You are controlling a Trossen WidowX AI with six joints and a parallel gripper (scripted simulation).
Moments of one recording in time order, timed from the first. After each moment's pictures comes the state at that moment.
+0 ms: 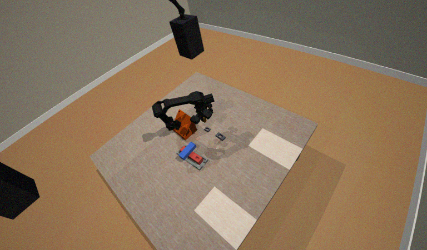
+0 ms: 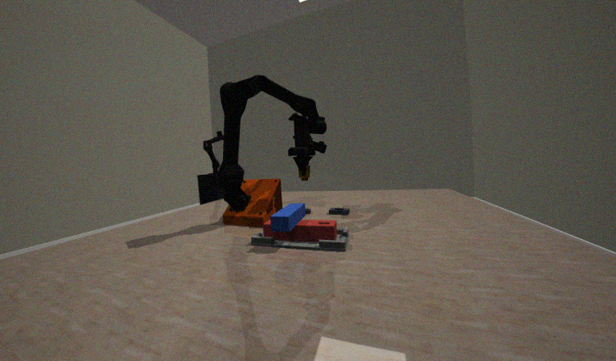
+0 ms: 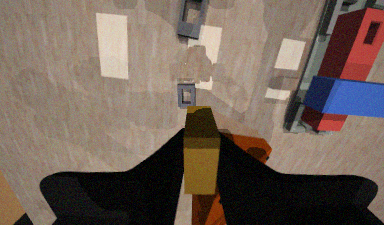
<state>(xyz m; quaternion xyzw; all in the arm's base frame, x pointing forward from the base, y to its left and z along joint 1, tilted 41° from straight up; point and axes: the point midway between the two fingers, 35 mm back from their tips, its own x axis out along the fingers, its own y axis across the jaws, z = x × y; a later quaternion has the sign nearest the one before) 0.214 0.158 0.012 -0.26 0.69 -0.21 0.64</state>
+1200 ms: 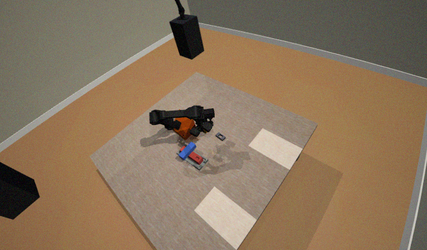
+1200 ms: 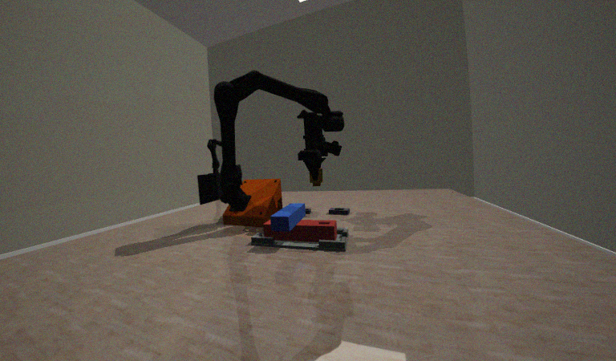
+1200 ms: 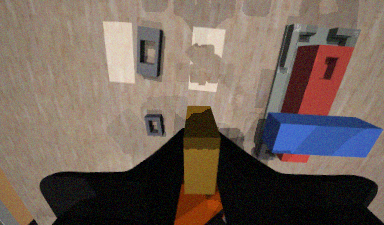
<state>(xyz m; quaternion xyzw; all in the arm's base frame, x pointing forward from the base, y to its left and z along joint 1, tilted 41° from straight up) 0.277 0.096 0.045 -0.23 0.69 -0.20 0.65</state>
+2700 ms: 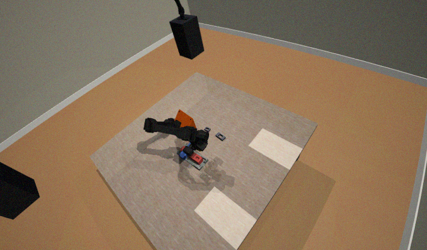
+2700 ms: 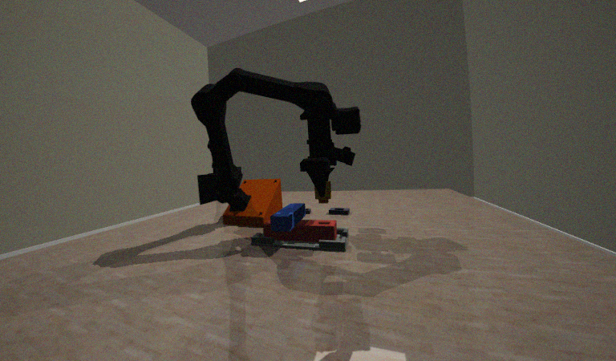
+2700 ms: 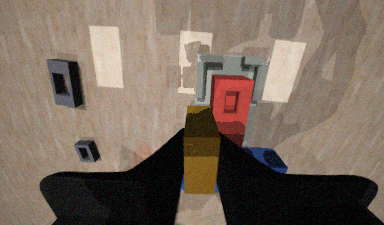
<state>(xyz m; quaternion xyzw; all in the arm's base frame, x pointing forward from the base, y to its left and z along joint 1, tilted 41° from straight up) 0.324 -0.016 0.100 -0.25 0.68 -0.22 0.65</state>
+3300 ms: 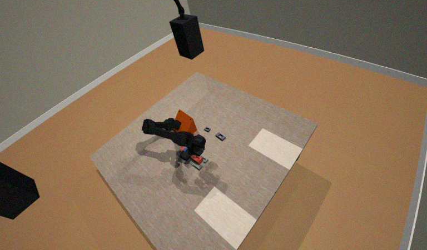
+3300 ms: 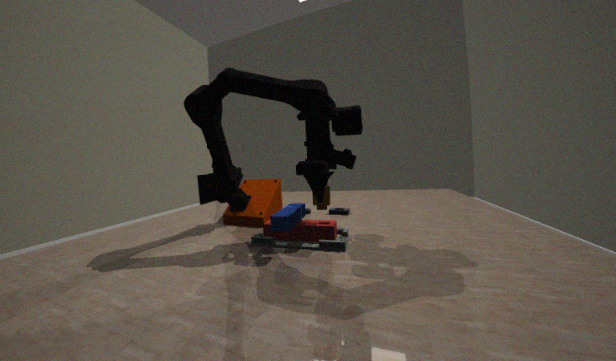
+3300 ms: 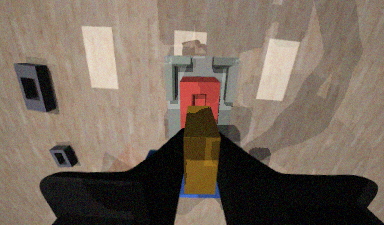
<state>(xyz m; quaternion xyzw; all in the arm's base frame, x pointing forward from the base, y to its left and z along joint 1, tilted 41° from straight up) 0.327 -0.049 0.118 -0.25 0.68 -0.24 0.65</state>
